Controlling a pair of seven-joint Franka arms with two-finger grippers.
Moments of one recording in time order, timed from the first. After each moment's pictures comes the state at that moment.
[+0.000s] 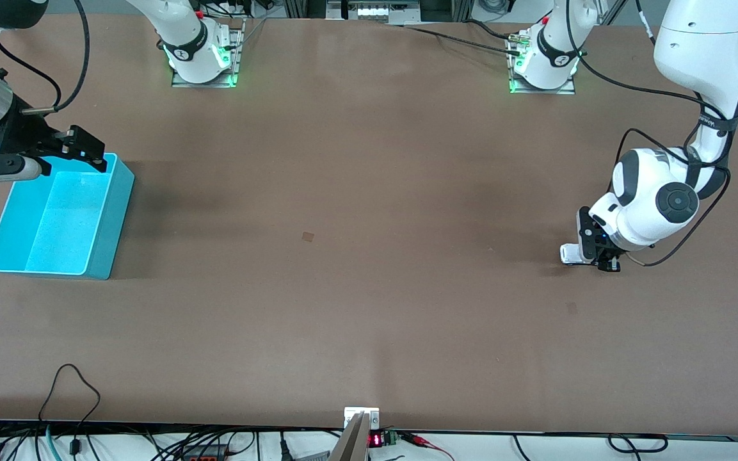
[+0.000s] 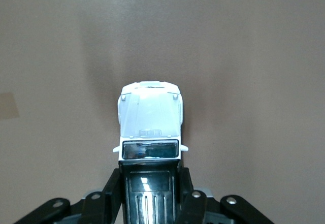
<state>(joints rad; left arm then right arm) -0.04 0.47 0.10 -2.06 0.07 2.51 1.60 0.09 0.01 -0.01 -1.65 0.00 1.68 0.00</state>
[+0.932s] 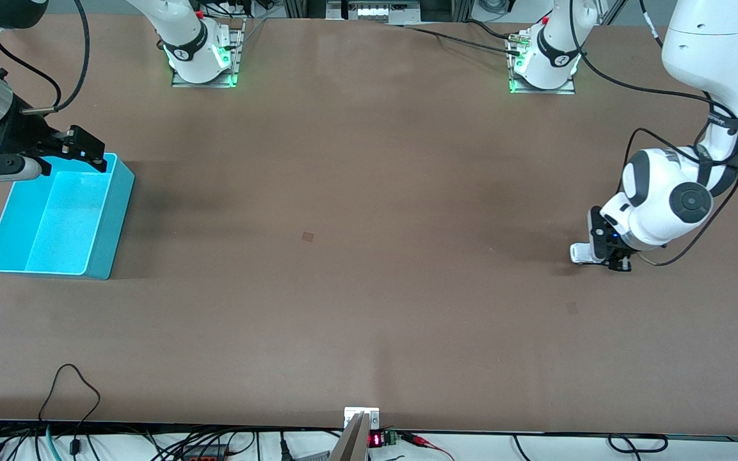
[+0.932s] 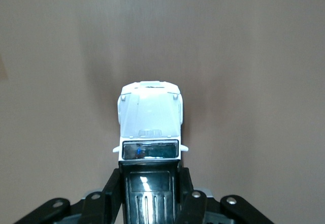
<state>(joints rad) 0.00 0.48 0.14 -2.05 0.07 2.52 1.64 0.09 0.01 -0.01 -1.65 0.00 1.68 0.00</state>
